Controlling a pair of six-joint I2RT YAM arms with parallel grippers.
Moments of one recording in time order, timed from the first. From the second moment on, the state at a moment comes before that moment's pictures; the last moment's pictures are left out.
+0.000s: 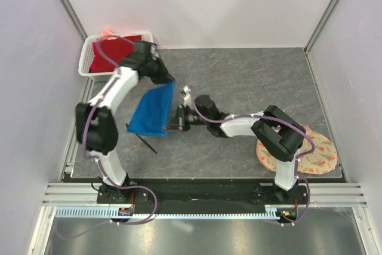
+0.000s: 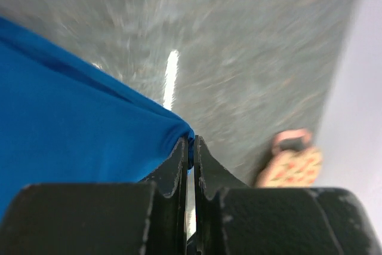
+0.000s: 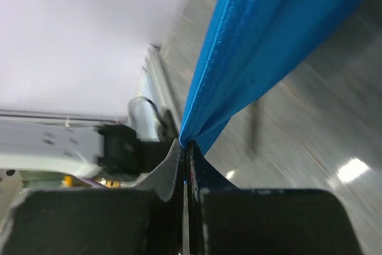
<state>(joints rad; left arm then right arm) -0.21 1.76 1.60 -0.63 0.33 -0.69 0.87 1.90 1.08 0.58 -0.56 0.94</state>
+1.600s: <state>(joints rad) -0.78 1.53 1.10 -0.52 0.17 -0.59 0.38 1.64 0.83 -0.06 -0.35 0.65</state>
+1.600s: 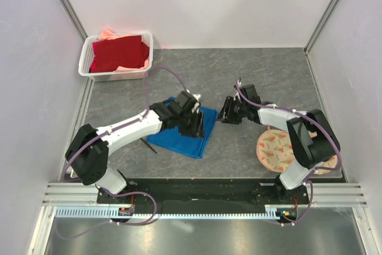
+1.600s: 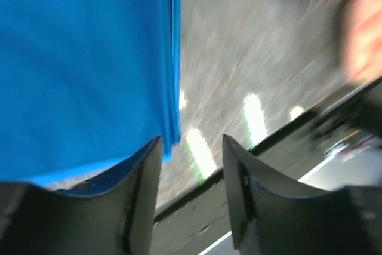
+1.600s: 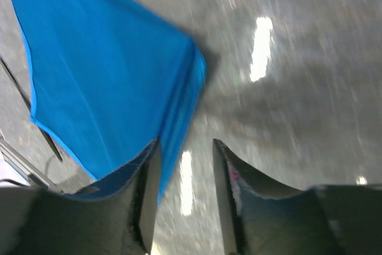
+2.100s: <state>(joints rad) -0.91 1.58 1.00 -0.49 0.11 -0.61 0.38 1.78 0.95 -0.08 -0.34 0.60</state>
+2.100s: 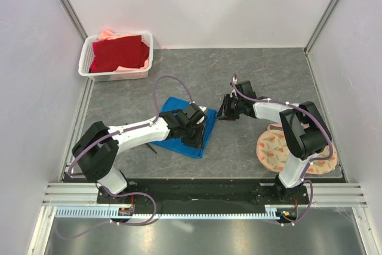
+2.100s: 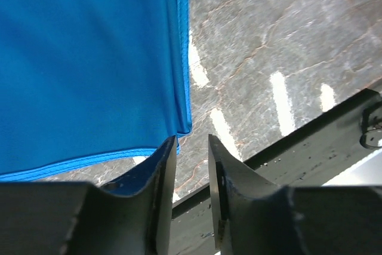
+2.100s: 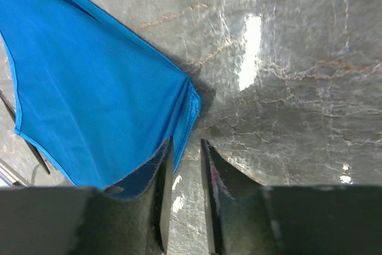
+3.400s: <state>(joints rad) -0.96 1.70 1.00 -0.46 0.04 -0.67 0.38 1.89 1.06 -0.06 -0.36 0.66</state>
